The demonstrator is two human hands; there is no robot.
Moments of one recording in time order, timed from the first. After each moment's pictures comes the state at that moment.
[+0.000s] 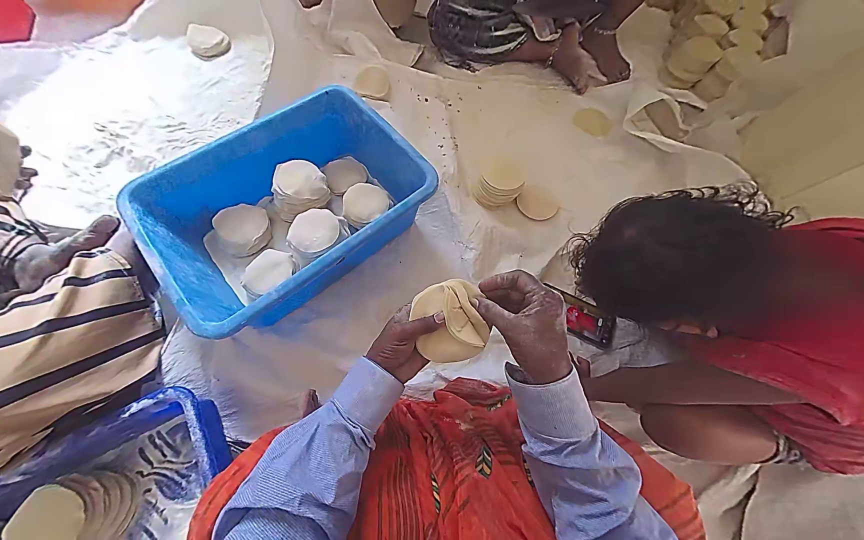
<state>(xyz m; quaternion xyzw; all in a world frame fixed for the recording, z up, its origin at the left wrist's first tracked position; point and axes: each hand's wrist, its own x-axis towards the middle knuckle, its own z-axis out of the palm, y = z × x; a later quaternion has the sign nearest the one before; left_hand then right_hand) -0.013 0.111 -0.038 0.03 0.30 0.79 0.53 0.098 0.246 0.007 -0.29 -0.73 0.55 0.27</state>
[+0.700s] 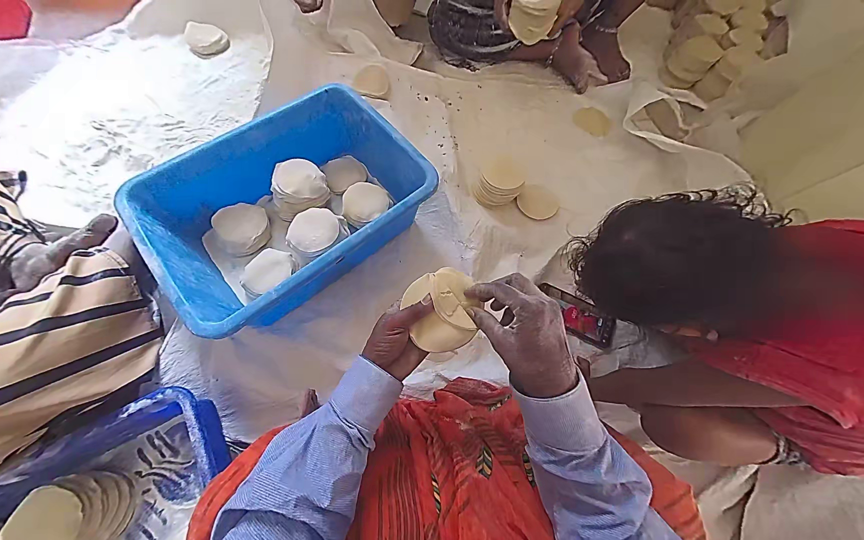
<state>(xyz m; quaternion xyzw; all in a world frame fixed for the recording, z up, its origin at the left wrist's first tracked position) -0.016 0.113 -0.028 -0.06 0.30 0.81 0.50 0.103 0.244 0.016 -0.22 -0.90 0.31 0.23</state>
